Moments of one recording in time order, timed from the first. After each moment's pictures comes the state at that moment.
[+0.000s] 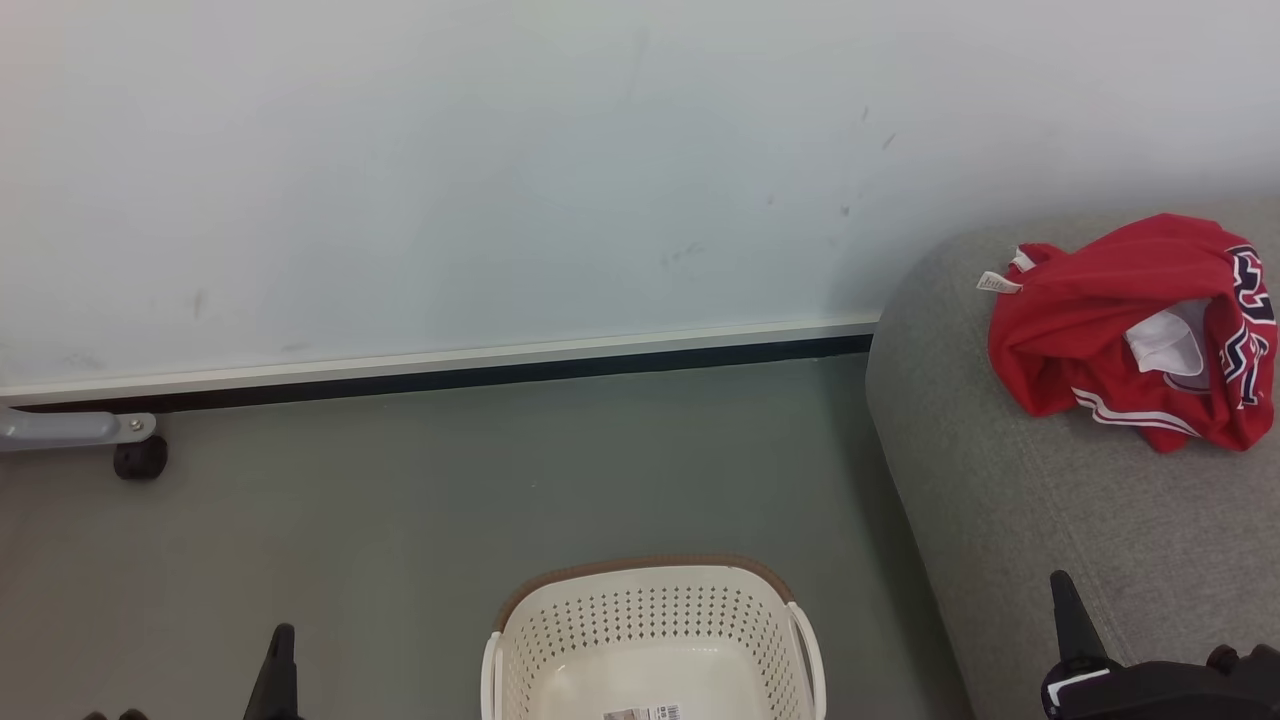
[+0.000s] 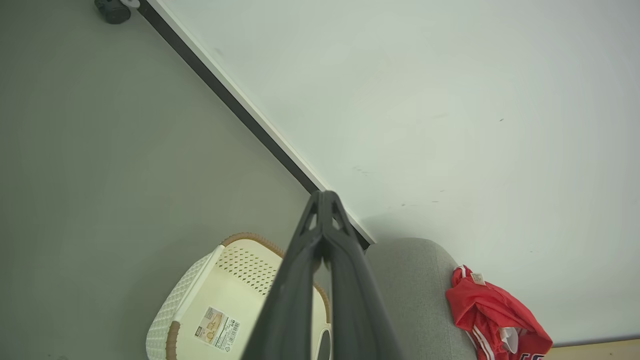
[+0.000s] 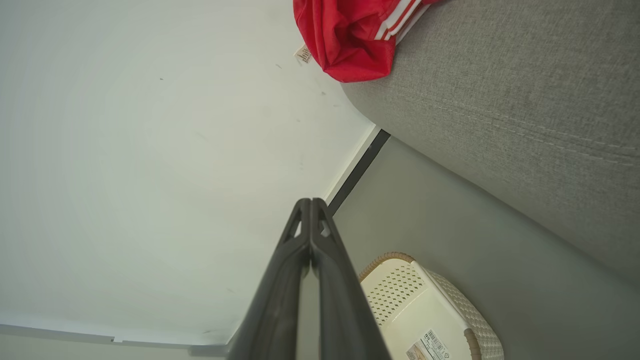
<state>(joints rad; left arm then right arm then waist) 0.06 0.09 0.02 0.23 -1.10 -0.02 -0.03 -0.04 -0.08 0.04 0.27 1.08 0.02 -0.03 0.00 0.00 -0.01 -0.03</state>
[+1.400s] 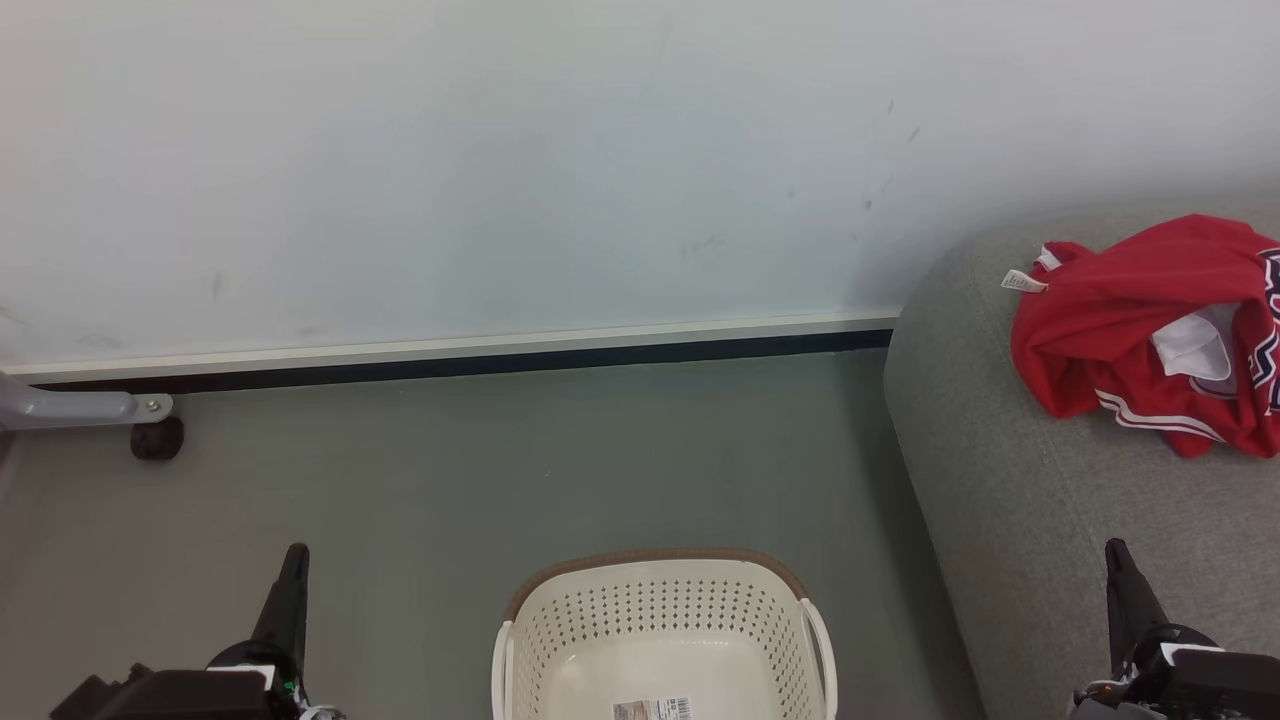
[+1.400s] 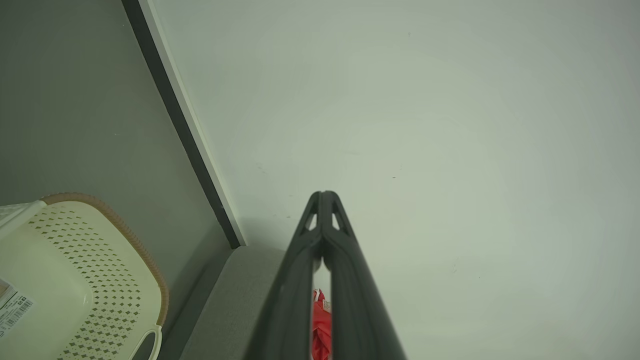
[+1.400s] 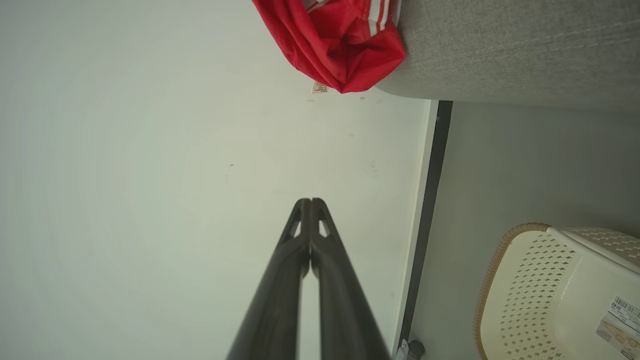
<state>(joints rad) -0.08 0.04 0.09 0.29 -1.60 -0.12 0.11 -0.09 -0.04 -0.13 0.30 1.60 0.12 0.11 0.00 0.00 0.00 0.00</state>
